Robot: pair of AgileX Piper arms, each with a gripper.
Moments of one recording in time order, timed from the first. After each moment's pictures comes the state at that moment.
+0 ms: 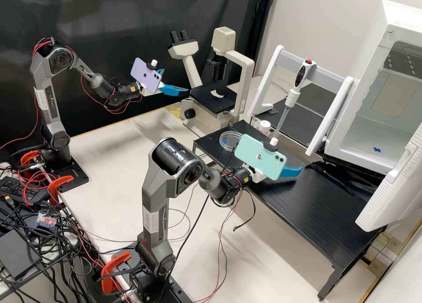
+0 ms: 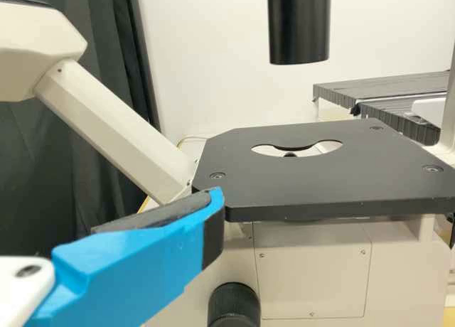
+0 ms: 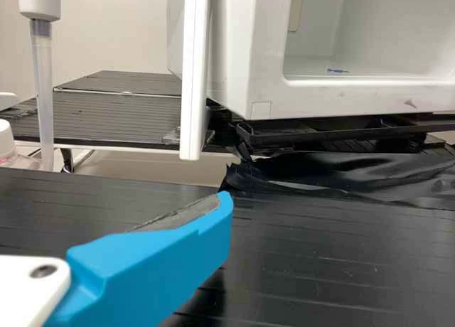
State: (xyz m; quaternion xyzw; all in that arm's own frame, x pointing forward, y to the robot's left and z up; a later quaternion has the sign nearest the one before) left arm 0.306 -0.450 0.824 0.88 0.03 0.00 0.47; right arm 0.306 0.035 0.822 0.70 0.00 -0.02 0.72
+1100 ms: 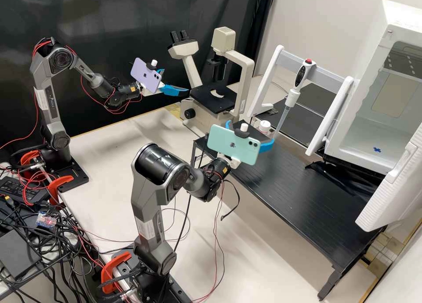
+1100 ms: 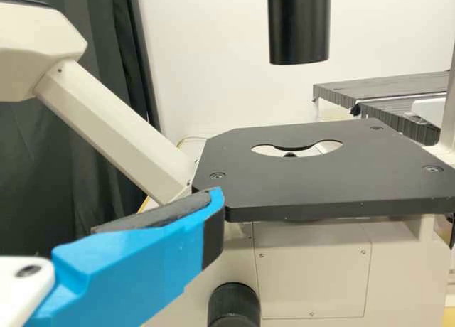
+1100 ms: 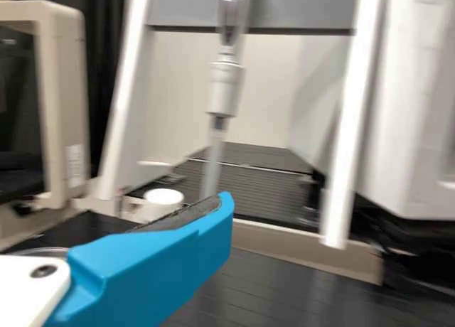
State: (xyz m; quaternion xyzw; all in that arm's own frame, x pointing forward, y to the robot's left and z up) left arm 0.306 -0.450 0.824 0.88 0.03 0.00 0.47; right arm 0.264 0.092 0.789 0.69 0.15 0.07 0.71
